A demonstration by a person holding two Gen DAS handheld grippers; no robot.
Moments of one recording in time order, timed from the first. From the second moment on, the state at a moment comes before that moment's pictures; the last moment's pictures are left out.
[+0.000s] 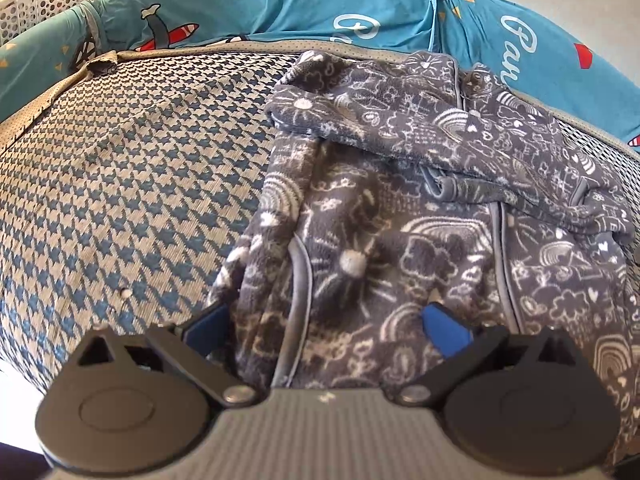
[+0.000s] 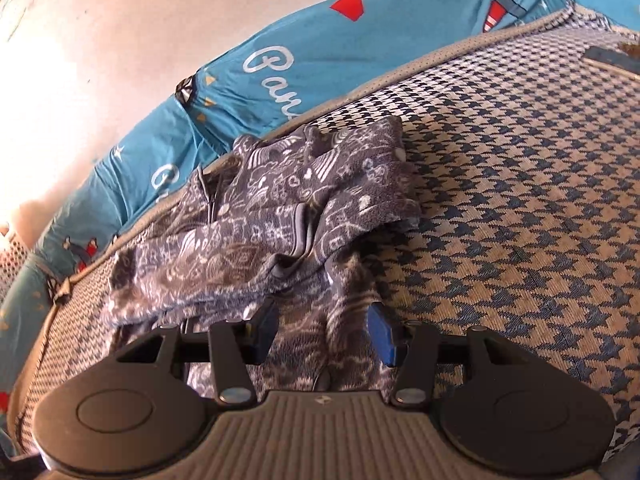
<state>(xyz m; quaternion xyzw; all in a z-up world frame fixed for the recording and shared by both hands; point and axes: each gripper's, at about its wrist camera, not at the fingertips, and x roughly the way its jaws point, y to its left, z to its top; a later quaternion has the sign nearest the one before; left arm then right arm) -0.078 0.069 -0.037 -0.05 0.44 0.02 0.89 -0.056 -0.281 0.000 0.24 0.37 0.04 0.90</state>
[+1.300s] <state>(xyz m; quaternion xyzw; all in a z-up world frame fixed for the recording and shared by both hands) 0.001 0.083 0.022 0.00 0.40 -0.04 0.92 0.073 -0.308 -0.045 0.39 0.38 0.05 0.84</state>
